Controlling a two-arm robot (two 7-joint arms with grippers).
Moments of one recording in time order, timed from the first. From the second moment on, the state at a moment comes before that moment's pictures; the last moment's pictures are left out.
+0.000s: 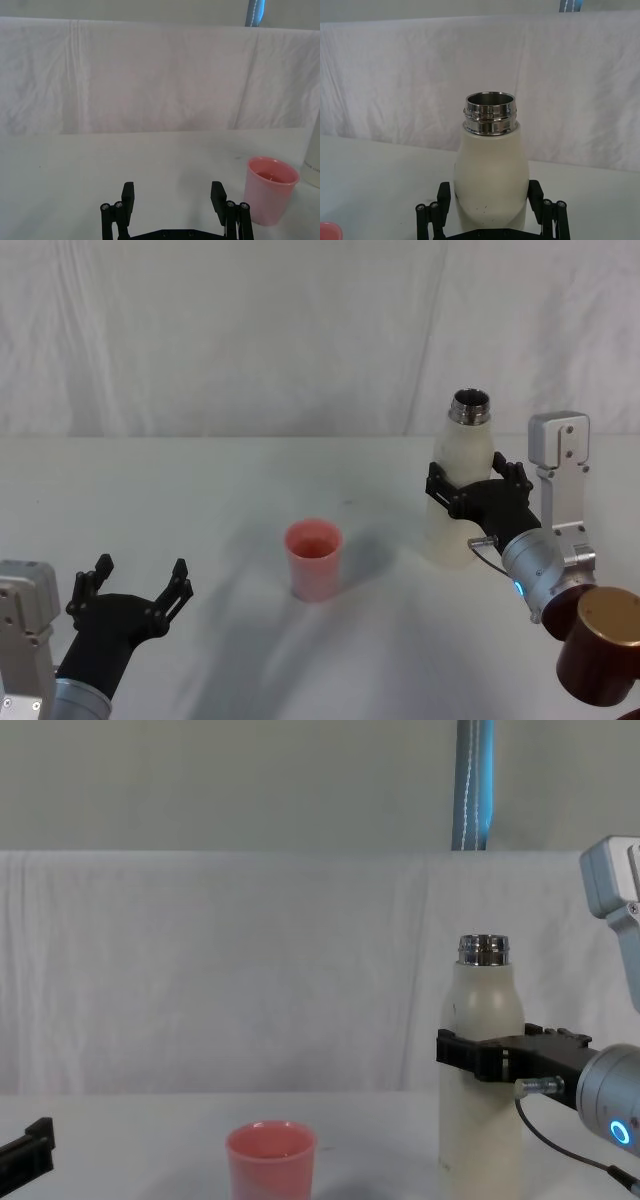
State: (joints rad) left arm 0.27 0.24 0.04 -1.85 -0.25 -0.02 -0.02; right arm 0.27 0.00 -0.20 -1.41 0.06 0.11 0.09
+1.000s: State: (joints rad) left arm 0.27 0.24 0.04 -1.85 -0.25 -0.02 -0.02; right arm 0.31 -0.02 -0.20 -1.35 0.04 0.11 0.09
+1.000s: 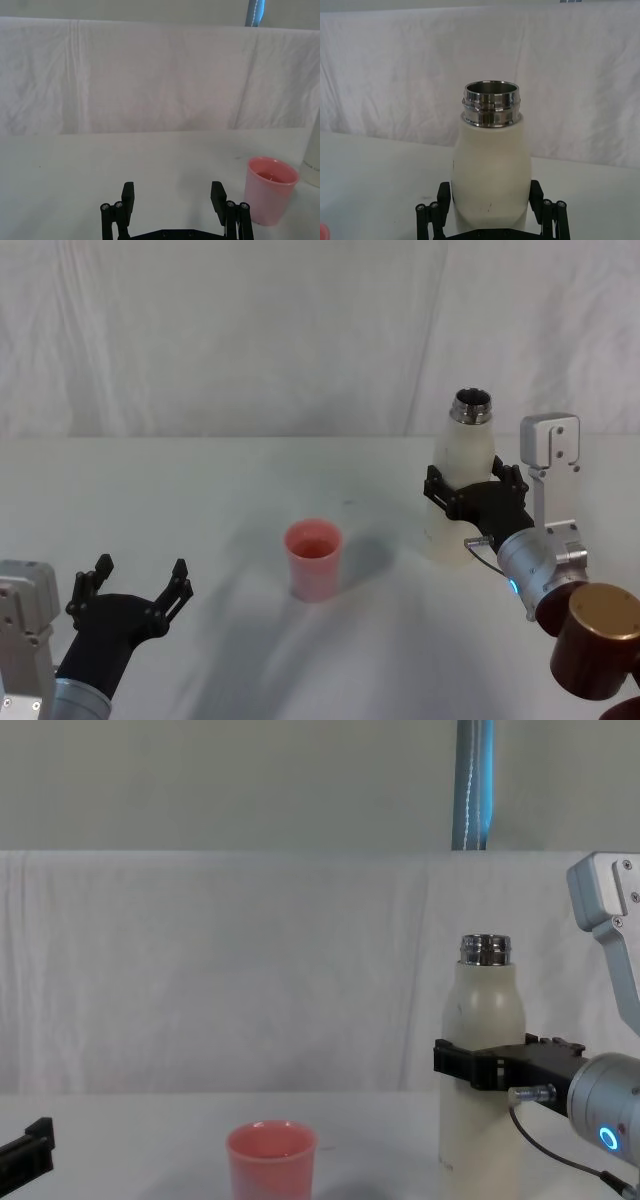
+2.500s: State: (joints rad) left arm 0.27 0.24 0.04 -1.85 -0.25 -0.02 -0.02; right arm 0.32 -0.02 -0.19 -1.33 0.04 0.09 0.08
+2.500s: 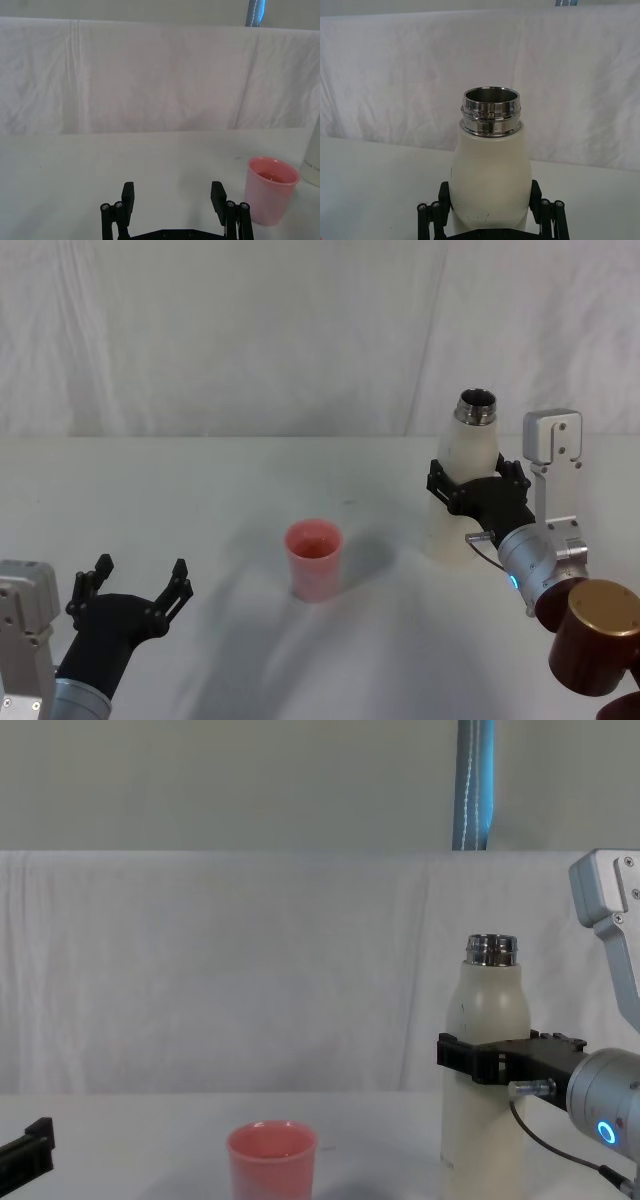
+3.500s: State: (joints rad) left arm 0.27 0.24 0.04 -1.85 -0.25 -0.02 -0.02; right arm 0.34 0.00 -0.19 -1.35 0.03 0.10 0.10
